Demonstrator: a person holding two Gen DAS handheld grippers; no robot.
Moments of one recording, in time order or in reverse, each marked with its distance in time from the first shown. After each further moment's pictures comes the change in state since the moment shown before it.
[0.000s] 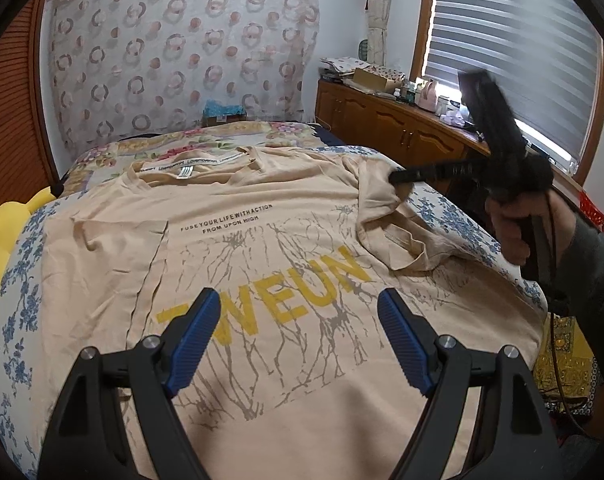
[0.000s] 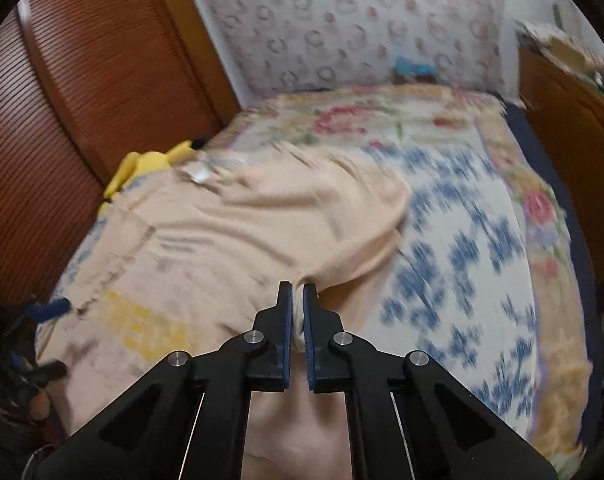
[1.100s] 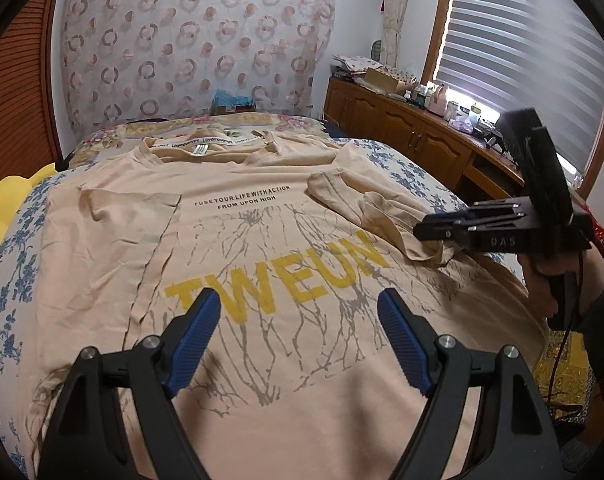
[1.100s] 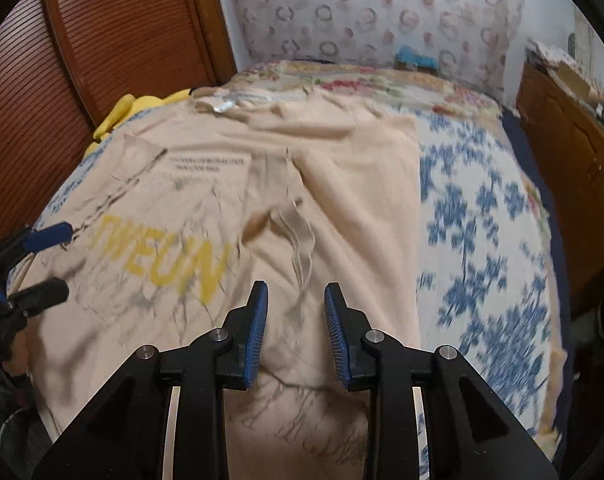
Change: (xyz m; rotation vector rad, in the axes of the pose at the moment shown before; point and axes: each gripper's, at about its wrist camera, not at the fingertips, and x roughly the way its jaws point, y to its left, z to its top) left arm 0.002 0.017 -0.017 -0.059 0.015 -0.003; right arm 0.015 0.046 -0.058 -0.092 0.130 -0.119
